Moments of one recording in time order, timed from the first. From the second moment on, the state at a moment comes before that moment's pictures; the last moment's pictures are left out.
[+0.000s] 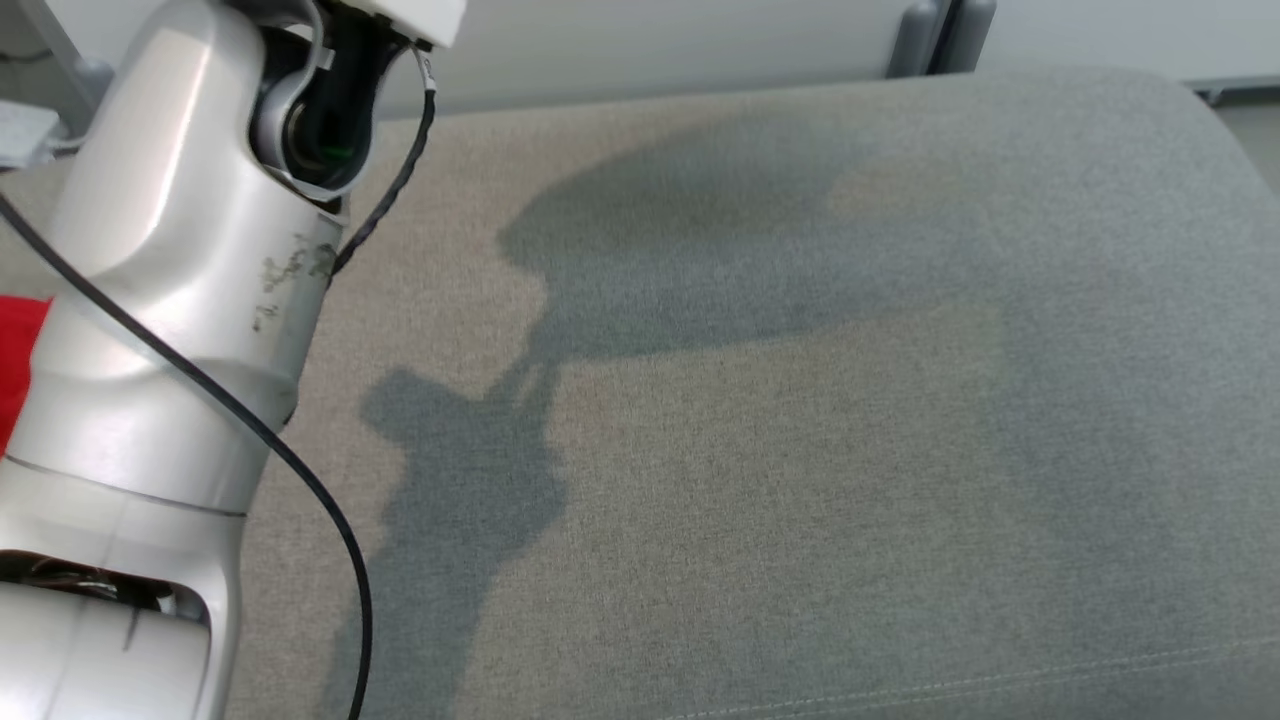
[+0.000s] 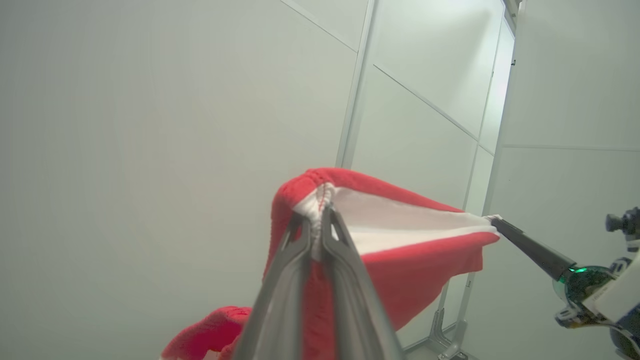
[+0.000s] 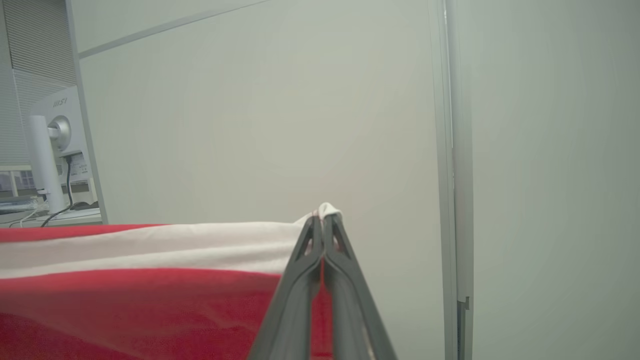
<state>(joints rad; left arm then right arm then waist) -1.17 0.14 -0.42 0.59 -0.86 -0.12 -0.13 -1.43 -0.37 0.70 0.90 0.98 0.13 -0.24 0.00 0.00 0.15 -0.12</state>
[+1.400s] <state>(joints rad) -0.53 0.27 -1.10 0.61 -0.92 -0.12 -0.25 -0.50 -0.46 0.71 0.78 0.91 0.13 -0.25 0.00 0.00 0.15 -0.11</state>
